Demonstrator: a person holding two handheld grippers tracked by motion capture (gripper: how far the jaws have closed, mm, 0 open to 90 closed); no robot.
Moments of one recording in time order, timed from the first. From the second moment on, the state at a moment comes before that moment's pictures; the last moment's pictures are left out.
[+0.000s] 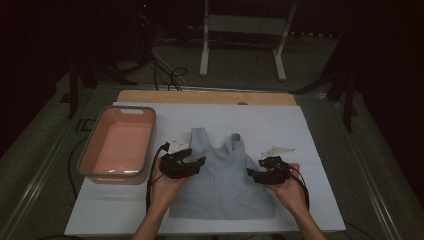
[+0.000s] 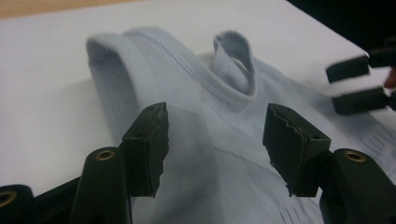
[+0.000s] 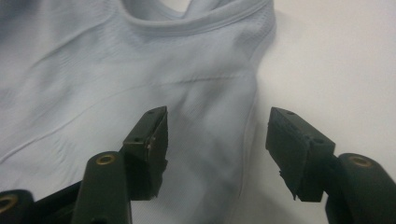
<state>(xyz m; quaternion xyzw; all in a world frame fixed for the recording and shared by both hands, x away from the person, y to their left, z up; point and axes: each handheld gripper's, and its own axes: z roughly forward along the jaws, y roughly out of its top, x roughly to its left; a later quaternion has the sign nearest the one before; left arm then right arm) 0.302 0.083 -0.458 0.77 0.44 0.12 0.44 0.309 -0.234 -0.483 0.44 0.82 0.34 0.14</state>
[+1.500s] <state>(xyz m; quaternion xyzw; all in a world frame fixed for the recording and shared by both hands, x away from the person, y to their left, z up) 0.356 0.002 -0.458 0.80 0.41 0.09 0.43 0.300 -0.202 -0.478 0.33 0.83 0.43 0.10</state>
